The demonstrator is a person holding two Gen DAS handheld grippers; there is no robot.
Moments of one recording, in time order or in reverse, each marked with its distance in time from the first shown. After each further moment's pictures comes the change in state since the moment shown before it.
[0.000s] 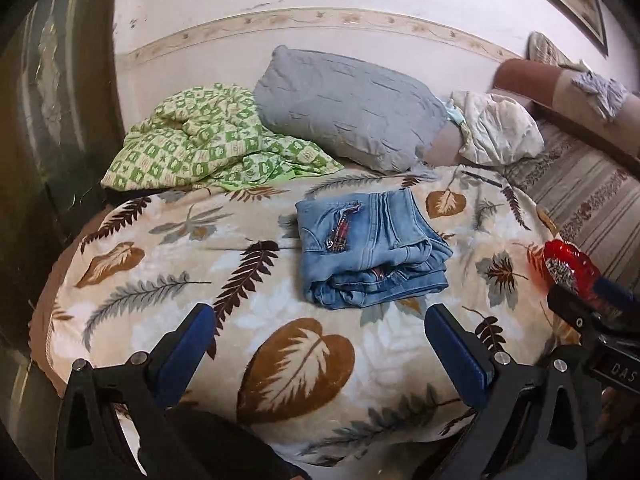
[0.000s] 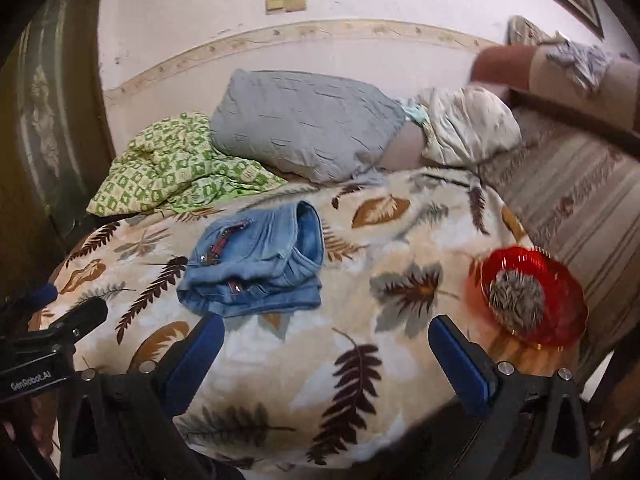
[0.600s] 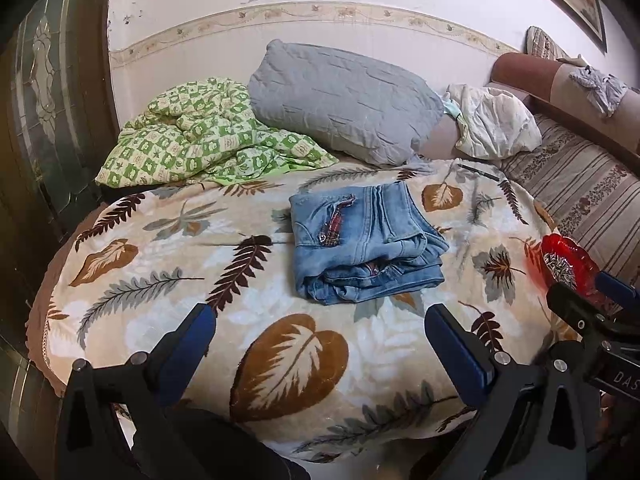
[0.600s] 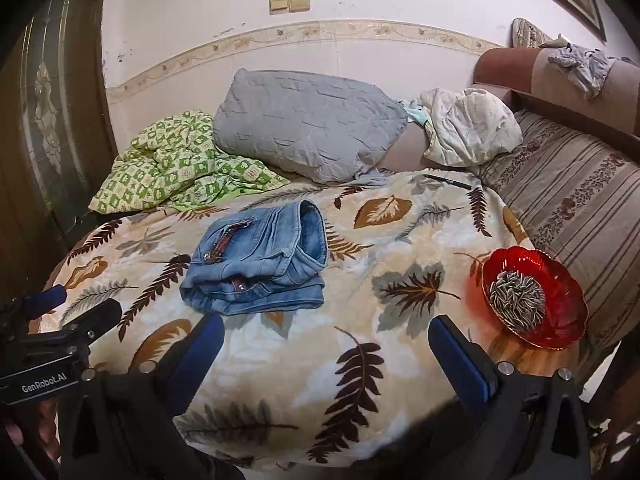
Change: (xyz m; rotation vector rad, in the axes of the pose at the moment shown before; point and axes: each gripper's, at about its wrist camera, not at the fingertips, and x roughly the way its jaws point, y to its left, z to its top) left arm 0.005 -0.007 0.000 0.017 0.030 -0.009; right arm -0.004 0.003 -0.001 -0.025 -0.001 0.001
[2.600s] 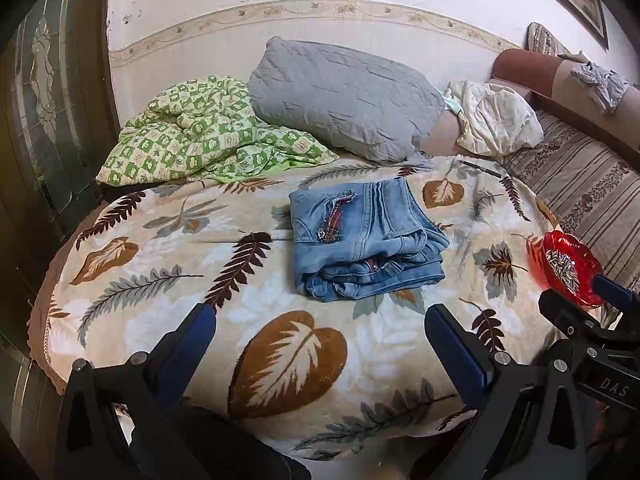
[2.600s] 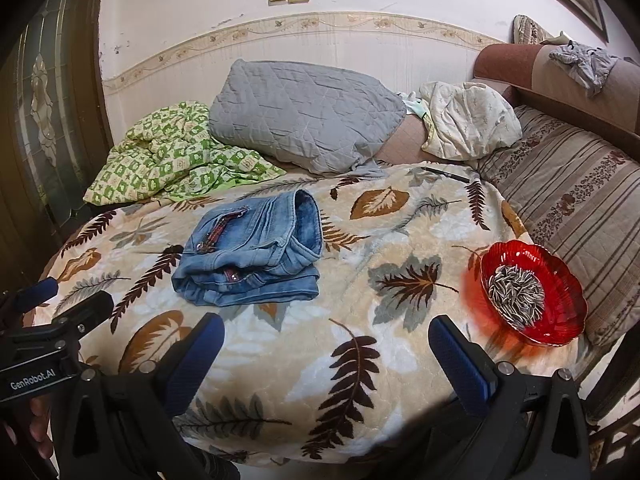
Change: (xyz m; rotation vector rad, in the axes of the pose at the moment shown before) left arm 0.000 -0.002 0.000 -0.003 0.012 0.004; right arm 0.007 -0.003 -0.004 -0.008 0.029 -0.017
